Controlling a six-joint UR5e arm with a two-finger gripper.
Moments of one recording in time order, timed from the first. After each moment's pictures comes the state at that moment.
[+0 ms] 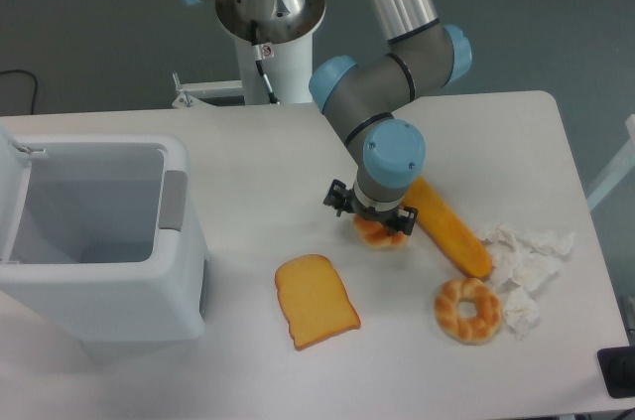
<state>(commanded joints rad) 2.55 -2.01 -1.80 -1.04 1.60 0.90</state>
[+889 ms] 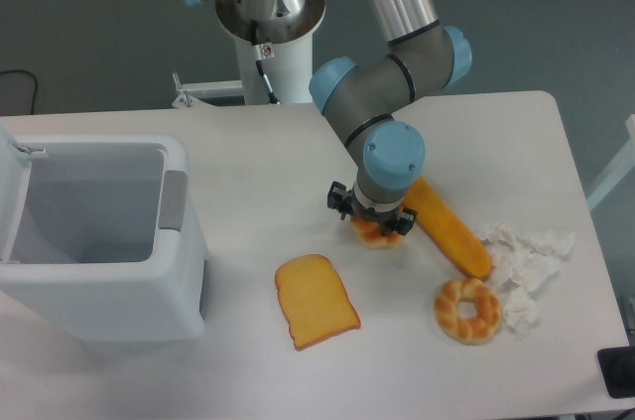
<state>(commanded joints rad) 2.55 -2.02 -1.79 -1.04 1.60 0.91</state>
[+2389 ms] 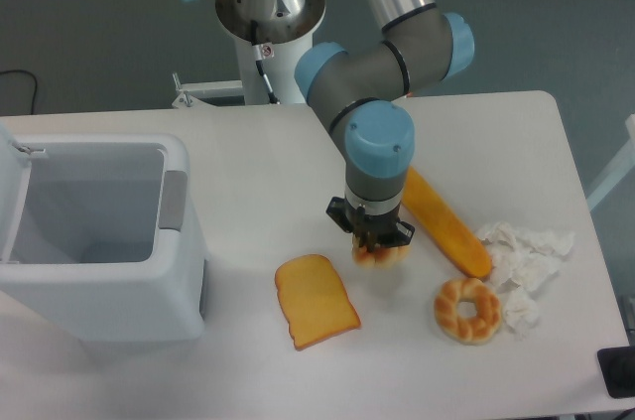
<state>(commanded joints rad) 2.42 -1.94 -1.56 -1.05 1.57 0.92</state>
